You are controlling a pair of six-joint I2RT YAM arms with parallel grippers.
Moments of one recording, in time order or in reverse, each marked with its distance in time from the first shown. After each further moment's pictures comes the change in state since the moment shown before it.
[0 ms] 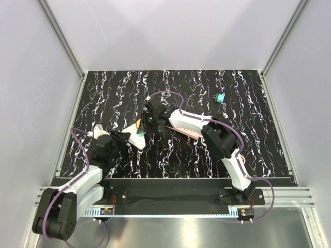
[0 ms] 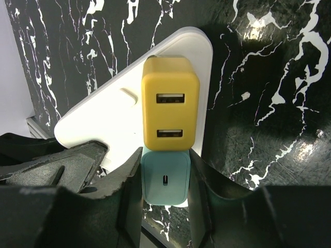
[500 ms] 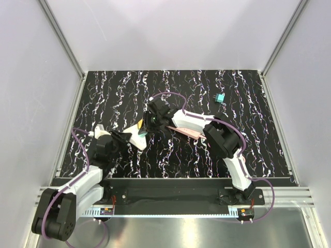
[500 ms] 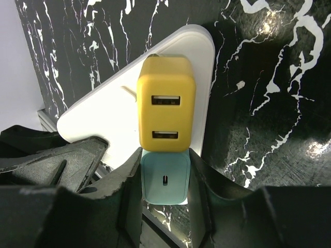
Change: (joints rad) left arm -0.016 -0.007 0.000 -0.007 0.005 -0.002; right arm -0.026 -0.031 -0.069 0.045 -0.065 0.022
